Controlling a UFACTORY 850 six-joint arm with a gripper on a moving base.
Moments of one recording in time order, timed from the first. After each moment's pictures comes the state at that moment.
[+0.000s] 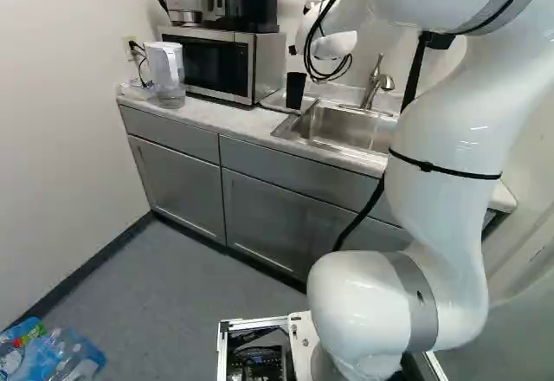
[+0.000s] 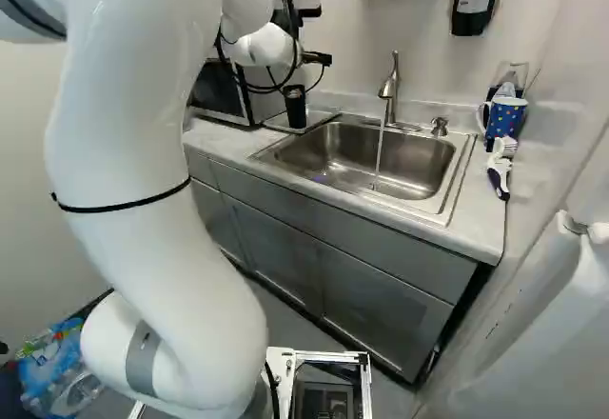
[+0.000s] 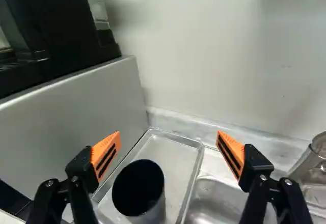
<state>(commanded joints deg) -6.1 -12.5 -72.2 -0.4 18.4 2.9</state>
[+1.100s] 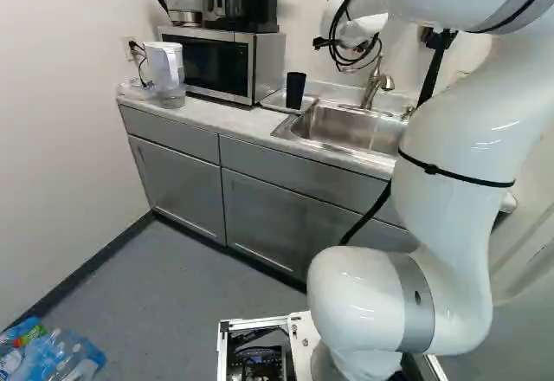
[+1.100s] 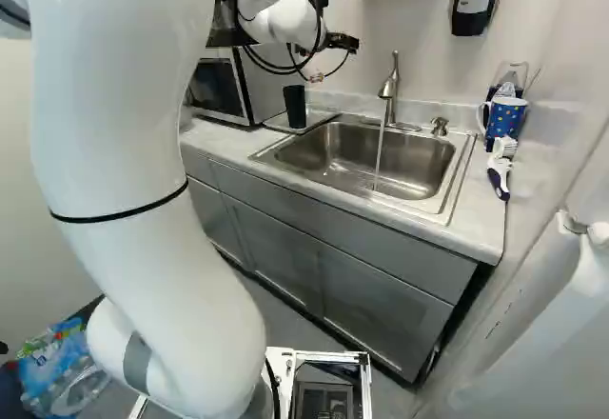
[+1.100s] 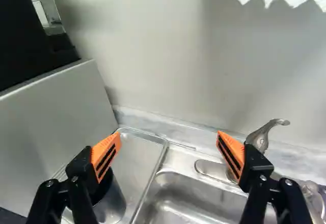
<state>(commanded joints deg) -13.3 -10.2 -76.3 -3.9 8.6 2.9</state>
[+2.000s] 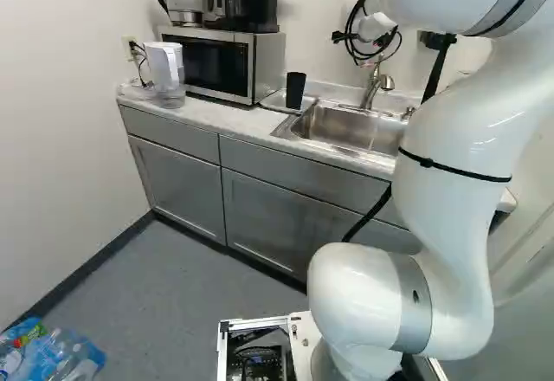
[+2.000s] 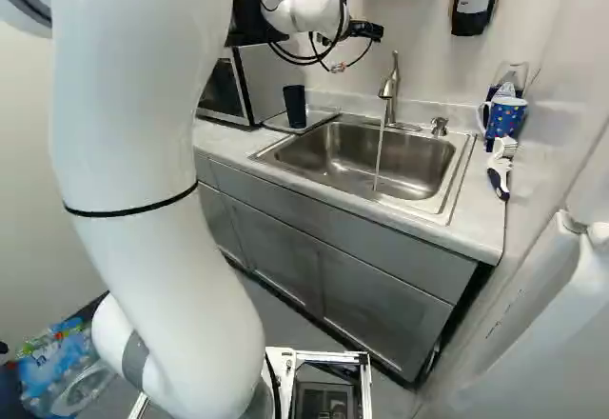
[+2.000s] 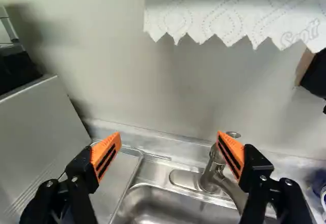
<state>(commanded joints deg) -18.3 -13.1 -81.6 -4.0 8.1 2.9</state>
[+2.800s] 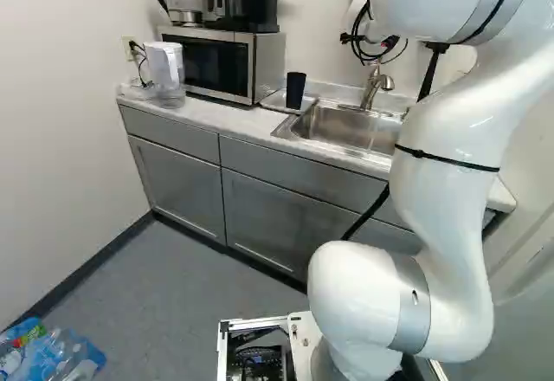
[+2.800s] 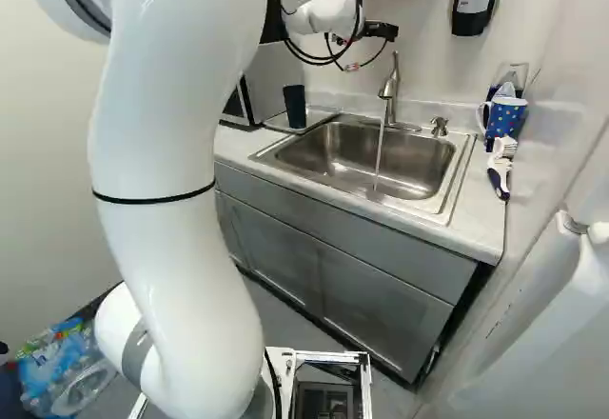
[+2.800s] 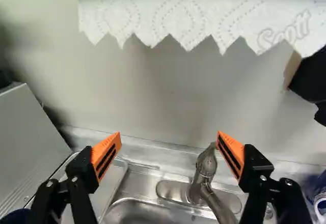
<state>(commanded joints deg) -21.0 -18.2 -87.4 -4.0 8.1 2.9</state>
